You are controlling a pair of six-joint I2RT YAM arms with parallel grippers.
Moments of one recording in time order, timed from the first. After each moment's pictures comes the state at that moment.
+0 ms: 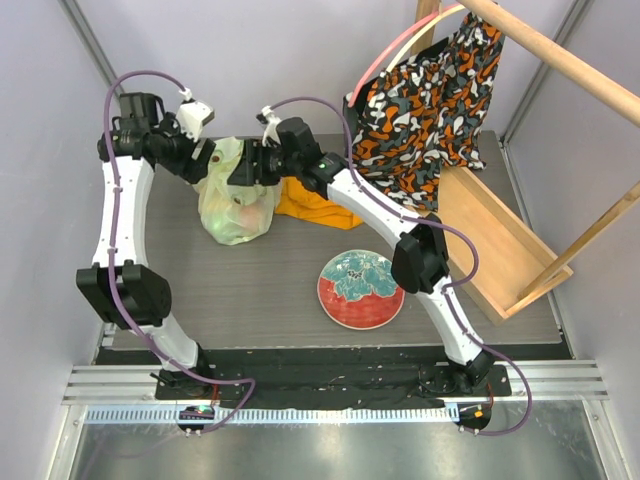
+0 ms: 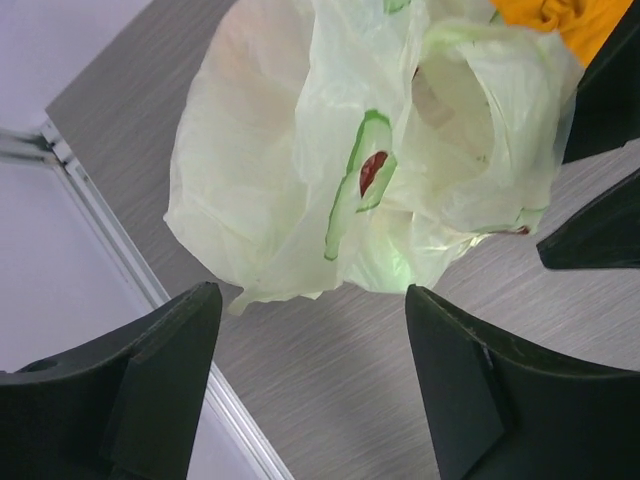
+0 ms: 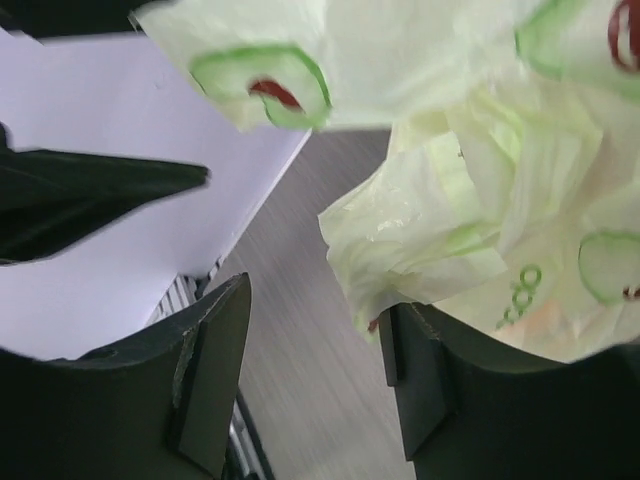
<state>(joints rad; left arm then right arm) 0.09 1.70 1.93 -1.02 0.36 0.65 0.76 2.33 2.30 -0.33 -0.43 0.60</state>
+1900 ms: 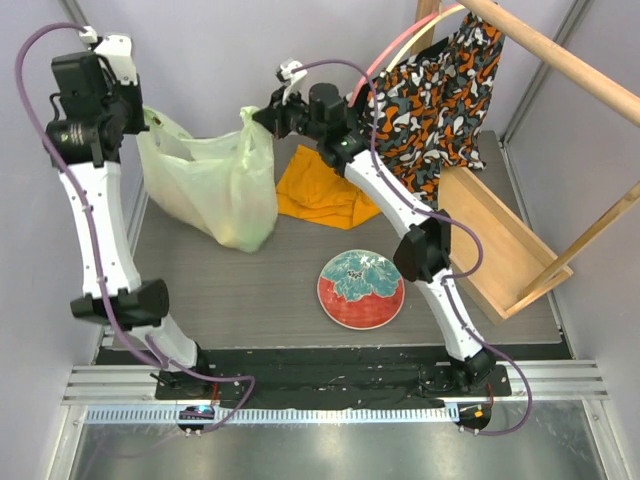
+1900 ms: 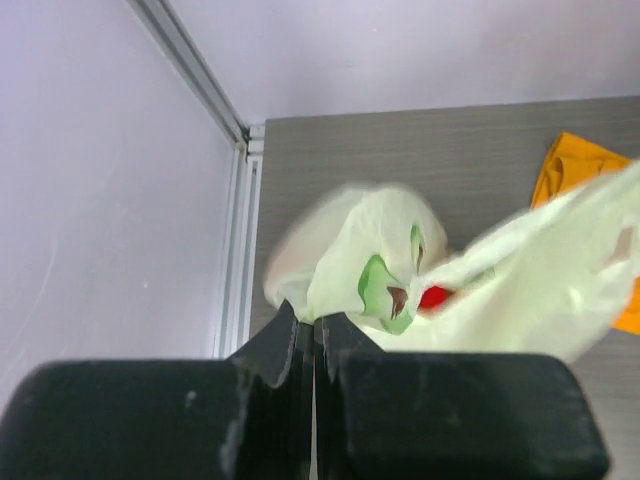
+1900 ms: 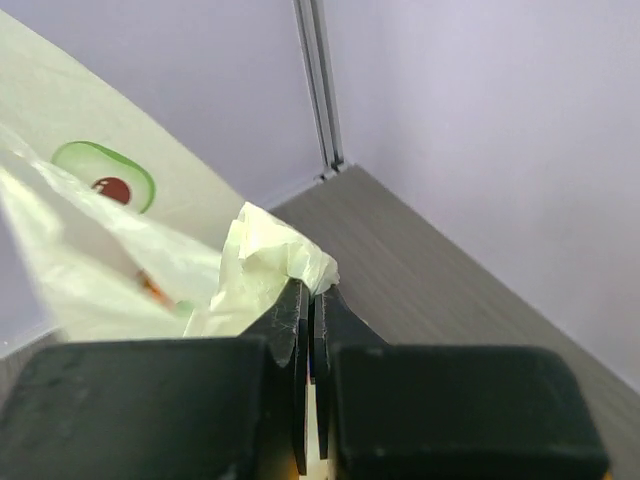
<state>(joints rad) 0.14 1.73 2.40 -1.06 0.04 0.18 0.64 2.44 2.57 -0.09 -0.36 0.13</state>
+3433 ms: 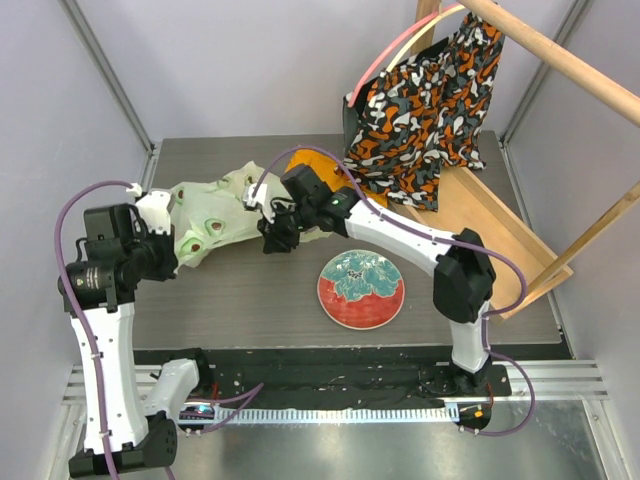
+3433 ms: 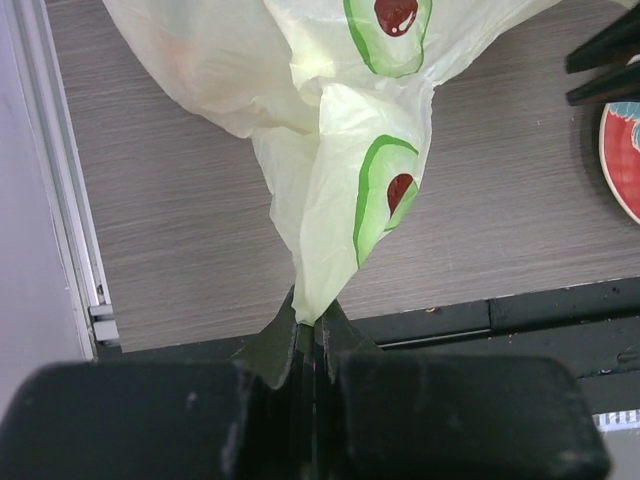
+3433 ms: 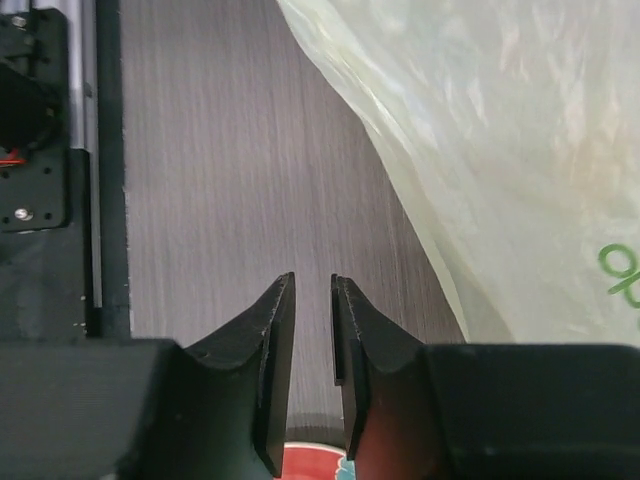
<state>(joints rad) 0.15 0.88 1.37 -1.30 0.20 0.21 0.88 1.92 1.73 -0.49 -0.55 -0.33</state>
